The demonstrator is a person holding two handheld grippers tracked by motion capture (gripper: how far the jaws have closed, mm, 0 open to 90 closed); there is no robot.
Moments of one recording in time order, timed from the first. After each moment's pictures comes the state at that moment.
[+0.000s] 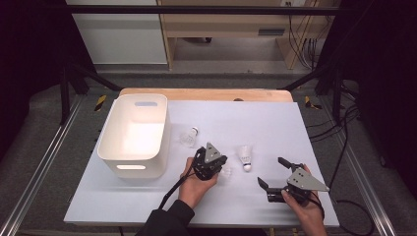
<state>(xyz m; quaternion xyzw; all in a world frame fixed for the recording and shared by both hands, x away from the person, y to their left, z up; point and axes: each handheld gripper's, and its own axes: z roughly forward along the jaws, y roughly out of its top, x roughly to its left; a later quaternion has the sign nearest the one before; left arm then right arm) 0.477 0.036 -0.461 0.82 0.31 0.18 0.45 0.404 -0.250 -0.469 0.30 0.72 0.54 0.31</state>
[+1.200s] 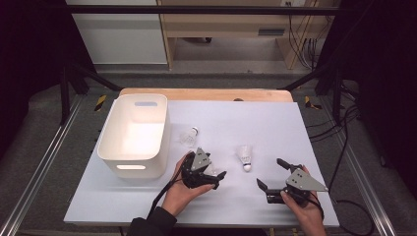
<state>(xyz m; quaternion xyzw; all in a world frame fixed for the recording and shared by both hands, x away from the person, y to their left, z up) 0.458 0.066 -0.456 0.82 0.27 0.17 0.47 0.403 -0.248 -0.471 0.30 0.73 0.54 0.31</state>
